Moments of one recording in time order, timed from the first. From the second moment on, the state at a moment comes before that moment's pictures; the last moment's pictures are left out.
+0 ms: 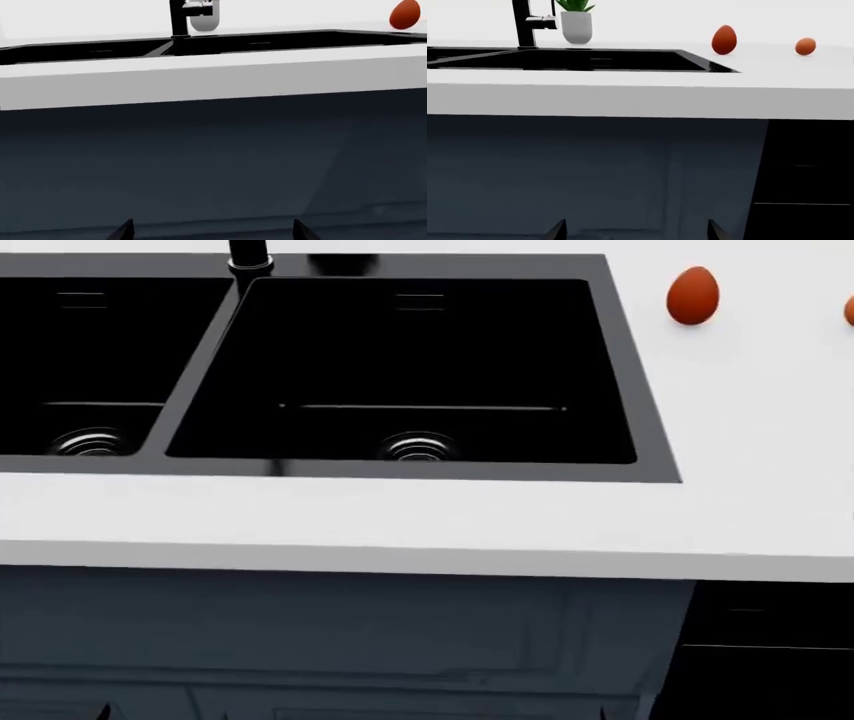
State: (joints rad) left arm 0.01 -0.10 0.13 0.00 -0.06 -0.03 -0.10; right arm 0.01 0.10 -0.15 0.02 0.10 -0.02 0.14
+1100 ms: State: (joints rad) left arm -0.19 -0.24 0.12 0.30 -0.16 -0.34 -0.11; right arm 0.22 0.26 -0.14 -0.26 0.19 0.31 0.18
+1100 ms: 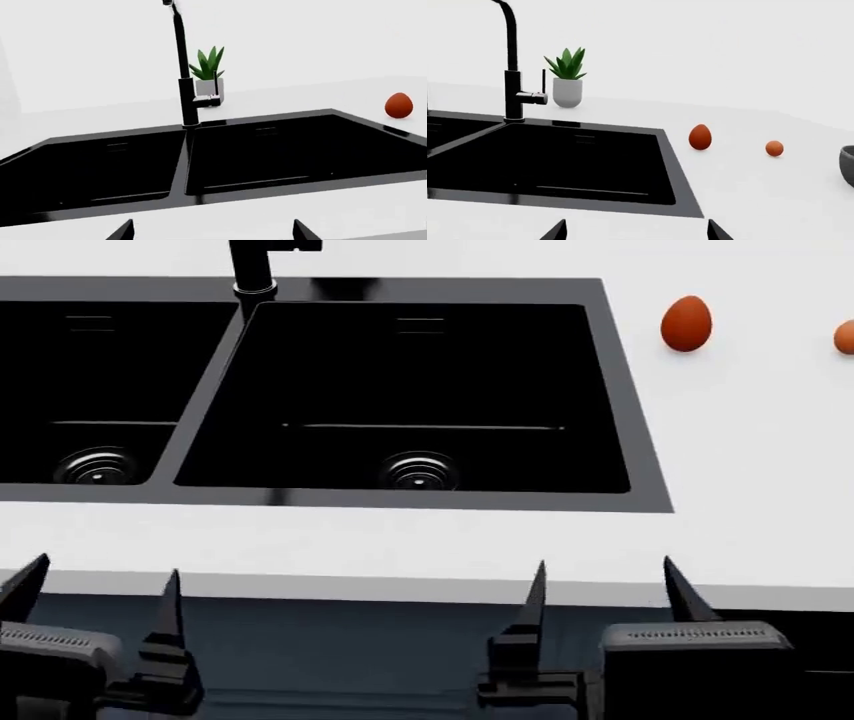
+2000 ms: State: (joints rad) left arm -0.86 -0.37 0.08 -0.13 -0.19 -0.57 -0.06; right arm 0.90 0.39 -0.14 0.03 0.23 0.66 0.10
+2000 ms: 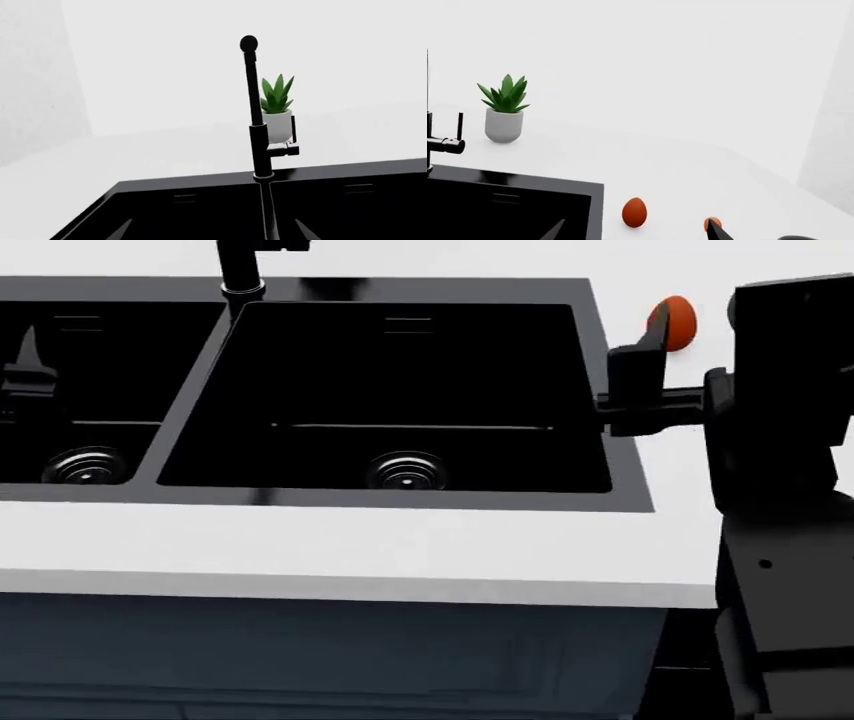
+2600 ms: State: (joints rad) left arm -0.84 -0.38 0.12 -0.12 -0.18 -0.56 -0.04; right arm 0.92 0.40 -0.14 0.02 0.24 0.70 0.09
